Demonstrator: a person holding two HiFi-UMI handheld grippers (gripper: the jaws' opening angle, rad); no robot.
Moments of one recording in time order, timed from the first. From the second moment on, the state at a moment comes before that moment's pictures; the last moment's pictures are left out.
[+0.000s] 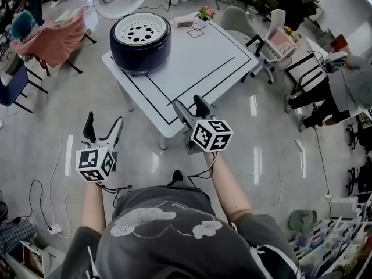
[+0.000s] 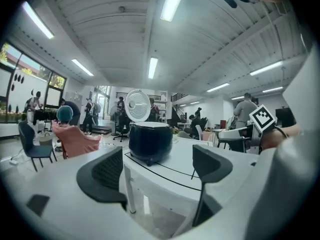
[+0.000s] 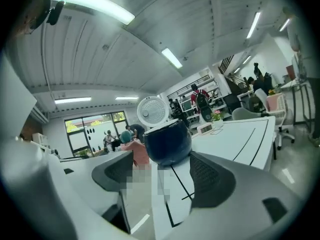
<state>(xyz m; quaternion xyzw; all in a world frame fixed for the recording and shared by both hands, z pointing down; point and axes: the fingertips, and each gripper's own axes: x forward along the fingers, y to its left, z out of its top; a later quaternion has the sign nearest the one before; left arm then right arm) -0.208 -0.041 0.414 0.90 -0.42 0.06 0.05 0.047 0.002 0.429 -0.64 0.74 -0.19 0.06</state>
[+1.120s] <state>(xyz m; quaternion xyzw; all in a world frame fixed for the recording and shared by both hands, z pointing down) -0.155 -0.156 0.376 0.86 -0.50 0.07 0.08 0.081 -0.192 0.353 -0.54 0.83 -0.14 0.00</state>
